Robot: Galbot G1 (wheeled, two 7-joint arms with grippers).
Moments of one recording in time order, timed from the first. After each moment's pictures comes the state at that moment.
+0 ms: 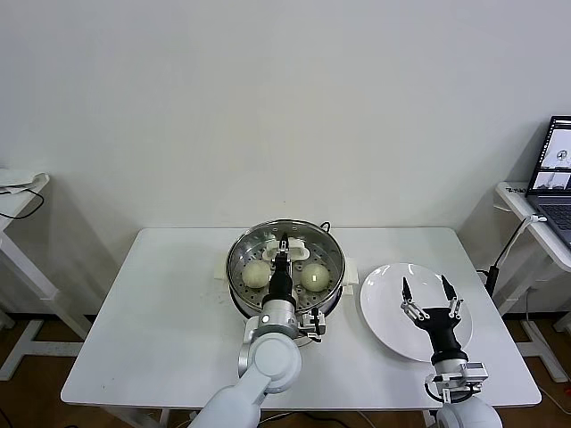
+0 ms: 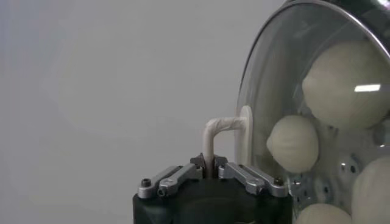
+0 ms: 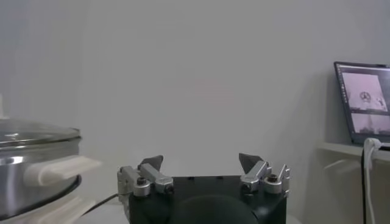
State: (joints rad) left arm 0.93 -1.45 0.16 -1.75 1.49 0.65 0.20; right arm -1.43 1.19 0.57 1.75 0.30 0.34 0.06
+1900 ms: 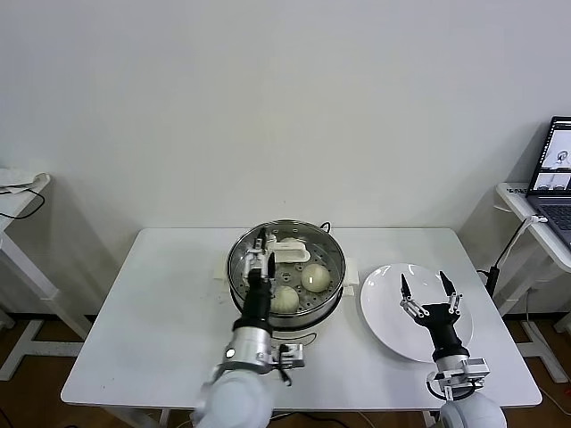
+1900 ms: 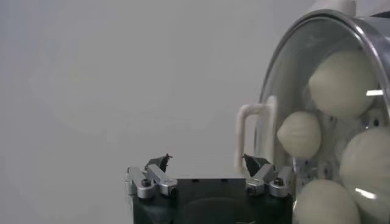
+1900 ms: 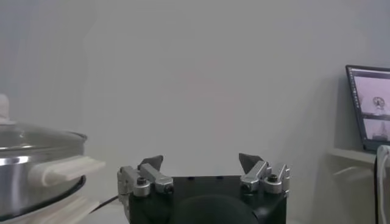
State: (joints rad) left arm 1.15 -1.33 0.10 -2.09 1.40 0.61 0.12; right arm -1.42 1.15 0.57 1.76 0.31 0.33 0.05
